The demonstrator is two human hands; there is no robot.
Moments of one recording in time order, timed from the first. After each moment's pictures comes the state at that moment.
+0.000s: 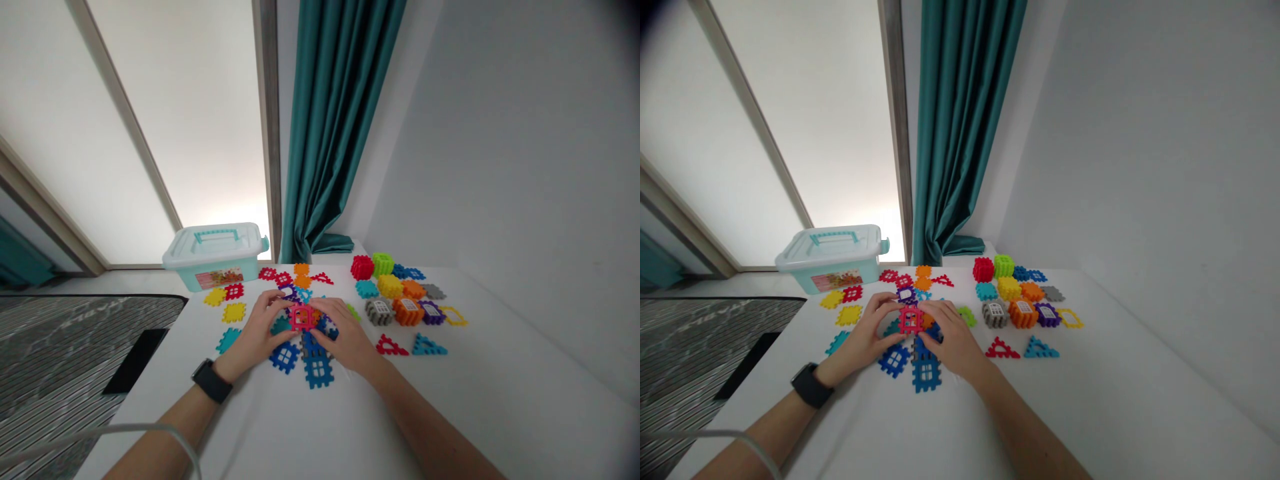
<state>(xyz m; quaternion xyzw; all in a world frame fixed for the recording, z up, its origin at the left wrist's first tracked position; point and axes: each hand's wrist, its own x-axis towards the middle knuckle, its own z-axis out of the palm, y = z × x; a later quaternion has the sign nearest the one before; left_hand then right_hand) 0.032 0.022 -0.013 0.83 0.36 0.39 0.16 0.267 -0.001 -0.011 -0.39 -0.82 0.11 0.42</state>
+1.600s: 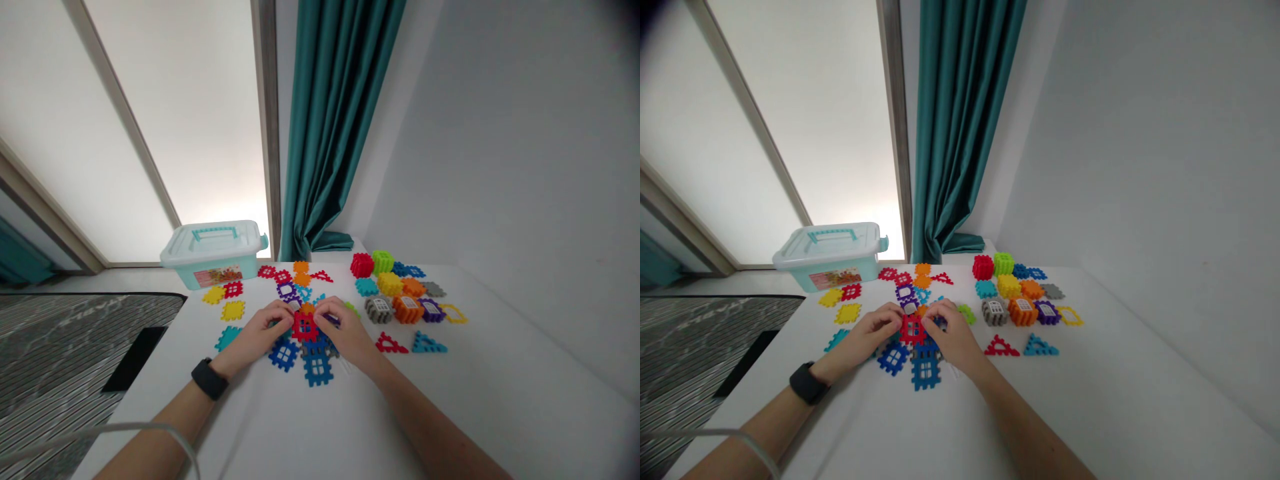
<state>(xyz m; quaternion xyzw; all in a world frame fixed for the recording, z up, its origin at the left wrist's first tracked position) 0.041 0.016 0.006 0.76 0.36 0.36 0.40 0.264 0.003 -0.010 -0.45 -0.73 0.25 0.46</state>
